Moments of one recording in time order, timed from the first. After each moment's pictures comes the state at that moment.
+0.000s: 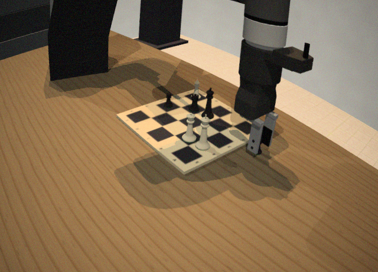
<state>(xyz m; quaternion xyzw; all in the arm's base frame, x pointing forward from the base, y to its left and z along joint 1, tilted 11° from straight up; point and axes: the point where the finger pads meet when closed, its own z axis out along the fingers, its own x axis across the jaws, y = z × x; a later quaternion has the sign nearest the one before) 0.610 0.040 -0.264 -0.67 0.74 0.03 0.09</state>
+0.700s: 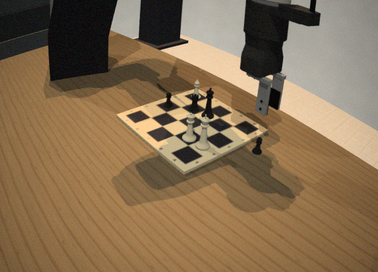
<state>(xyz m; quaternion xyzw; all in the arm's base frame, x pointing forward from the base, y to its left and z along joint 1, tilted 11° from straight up) 0.604 0.026 -0.188 -0.67 0.74 0.03 0.09</state>
